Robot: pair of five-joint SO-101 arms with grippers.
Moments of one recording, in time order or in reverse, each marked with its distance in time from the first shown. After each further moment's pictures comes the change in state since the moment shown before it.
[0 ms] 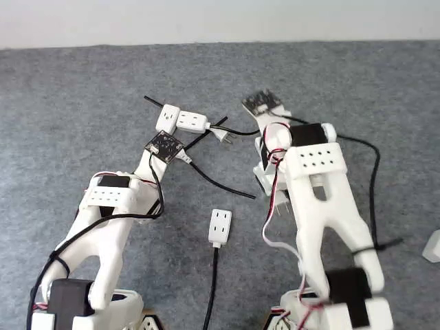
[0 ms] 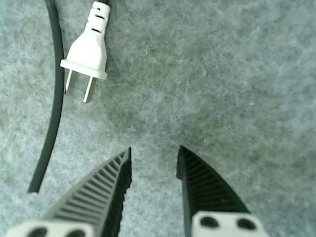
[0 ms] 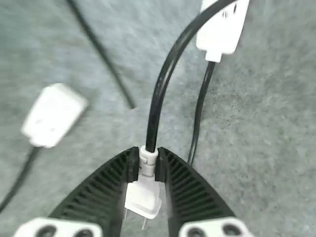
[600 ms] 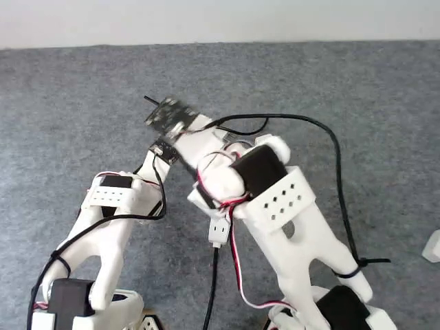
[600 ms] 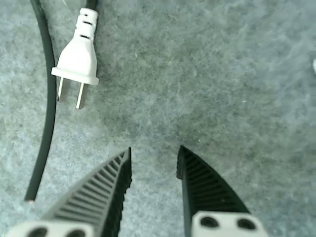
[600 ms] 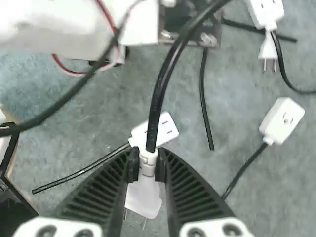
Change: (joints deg) left arm 0.9 0.0 0.0 0.0 -2.7; right arm -27.6 -4.8 -17.2 11.9 -1.6
